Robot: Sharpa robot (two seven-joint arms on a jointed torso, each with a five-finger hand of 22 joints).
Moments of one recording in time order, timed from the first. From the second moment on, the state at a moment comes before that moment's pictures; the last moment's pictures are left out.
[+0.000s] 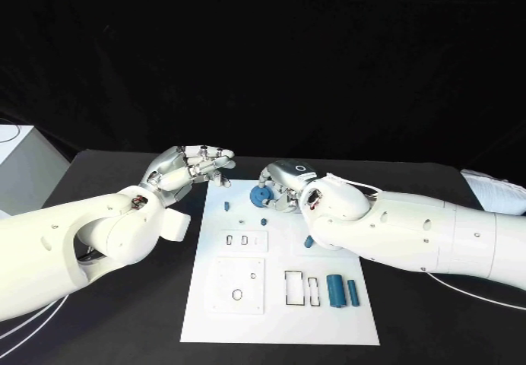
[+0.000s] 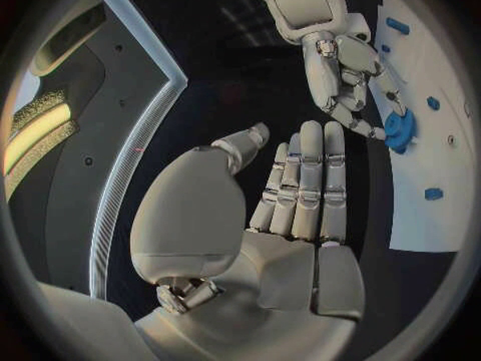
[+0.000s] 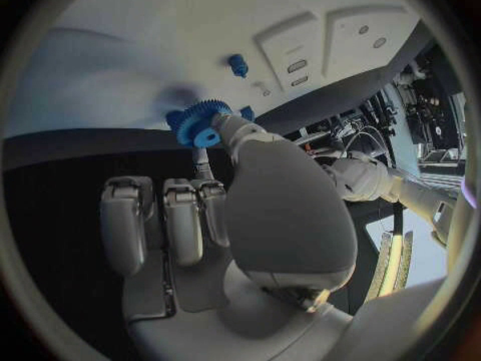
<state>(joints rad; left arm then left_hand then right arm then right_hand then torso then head) 1.21 -1.02 -0.01 1.72 -0.10 -0.27 0.44 1.29 -0.17 0.54 0.01 0.05 0.89 0.21 0.28 0.22 1.18 0.13 0.08 0.07 1.12 0.06 0.80 0.60 0.17 0.88 0.16 0.78 0.43 1.32 -0.49 -0.19 1.41 -1.59 -0.44 -0.35 1.44 -0.22 0.40 0.22 0.27 0.94 0.15 0.27 0.31 1.47 0.06 1.54 1.31 1.47 -0.02 1.56 1.31 0.03 1.47 0.09 1.50 1.31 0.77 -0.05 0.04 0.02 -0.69</state>
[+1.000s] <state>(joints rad) 1.21 -1.02 -0.01 1.72 -0.09 -0.26 0.43 1.29 -0.17 0.54 0.01 0.05 0.89 0.21 0.28 0.22 1.18 0.13 0.08 0.07 1.12 0.06 0.80 0.60 0.17 0.88 0.16 0.79 0.43 1.31 -0.42 -0.20 1.32 -1.61 -0.42 -0.36 1.43 -0.23 0.41 0.22 0.26 0.95 0.15 0.26 0.31 1.47 0.06 1.54 1.31 1.47 -0.02 1.56 1.31 0.03 1.47 0.09 1.50 1.31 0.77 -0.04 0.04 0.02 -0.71</state>
